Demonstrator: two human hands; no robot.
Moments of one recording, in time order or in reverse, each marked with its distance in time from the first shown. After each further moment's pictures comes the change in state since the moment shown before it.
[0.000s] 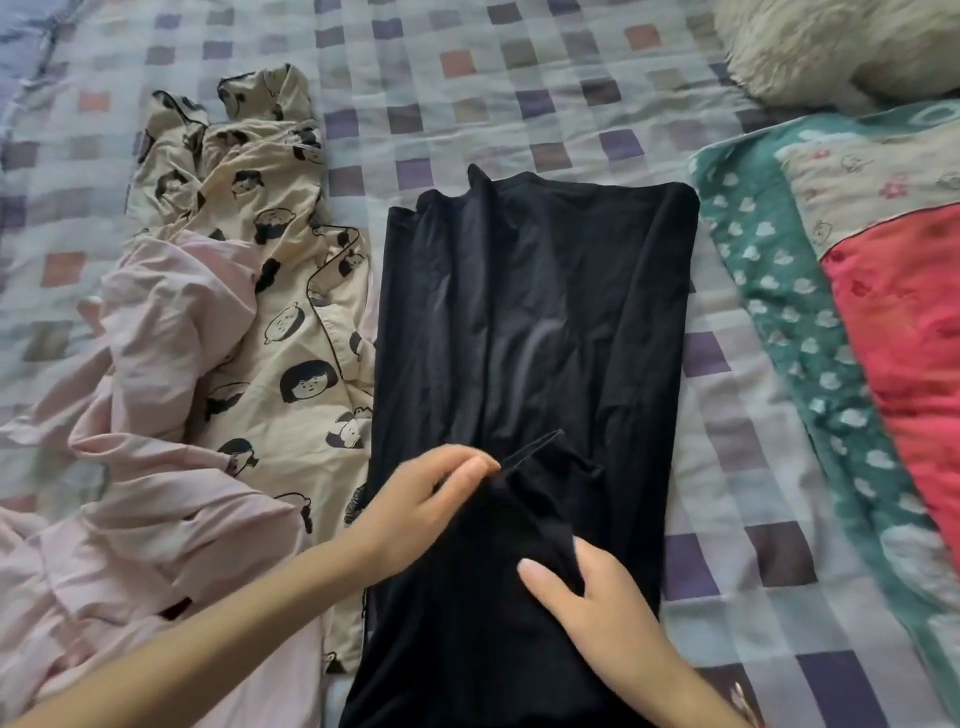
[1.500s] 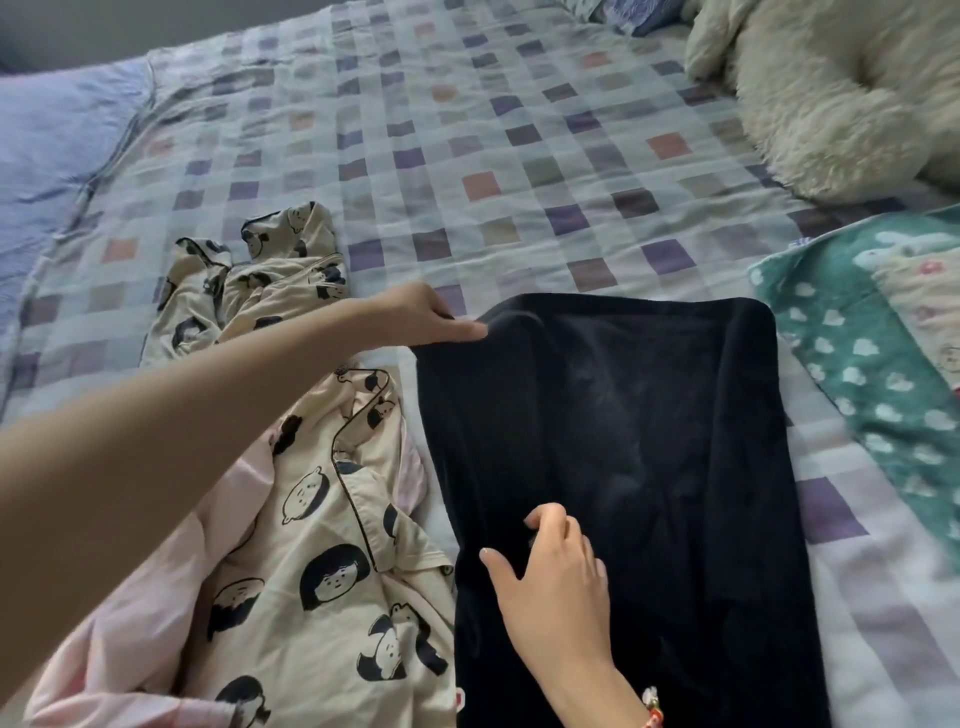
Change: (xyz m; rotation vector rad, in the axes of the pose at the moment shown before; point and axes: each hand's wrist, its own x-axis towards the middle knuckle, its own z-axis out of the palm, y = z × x) left_hand 0.266 0.043 -0.191 0.595 -0.072 -0.294; right_hand 0.172 -0.088 0.048 -0.555 0.432 -0.059
